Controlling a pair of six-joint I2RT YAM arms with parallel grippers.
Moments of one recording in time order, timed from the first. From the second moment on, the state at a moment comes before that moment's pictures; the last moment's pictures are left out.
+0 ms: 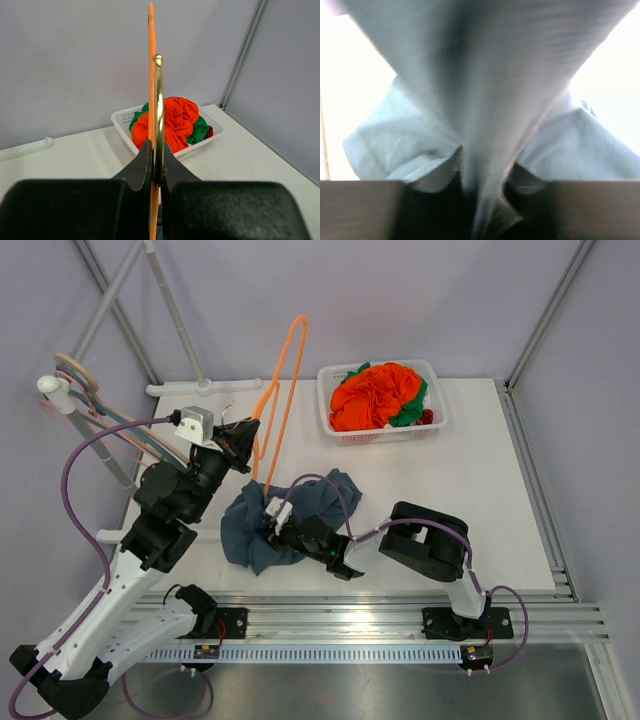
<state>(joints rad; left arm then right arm) -0.61 0.76 0.93 0.06 -0.12 -0.12 1.17 2.04 0.92 1.02 0.07 0.00</state>
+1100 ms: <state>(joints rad) -0.61 0.68 0.86 0.17 -0.26 -0.01 1.01 1.53 0.83 -0.02 0.50 0.51</state>
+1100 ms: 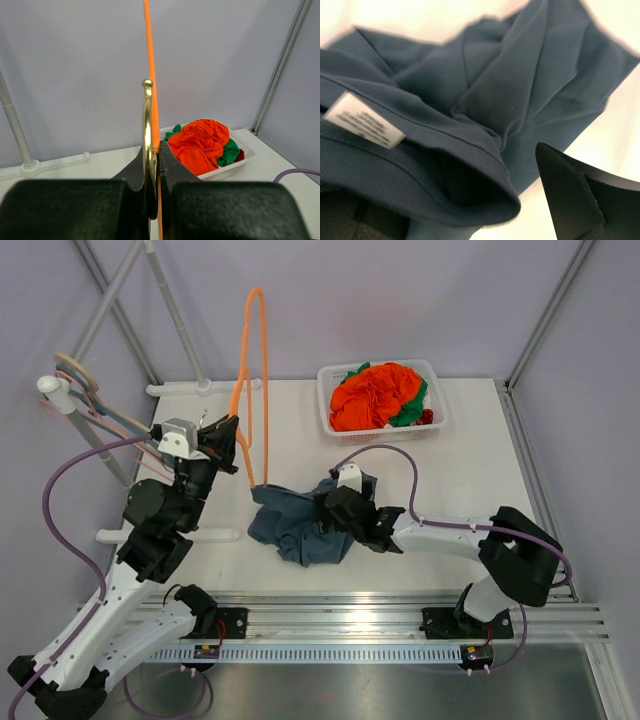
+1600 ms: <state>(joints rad) -0.61 0.68 0.81 0.17 -0.23 -0.01 0.94 1.87 1.03 0.03 0.33 0.64</state>
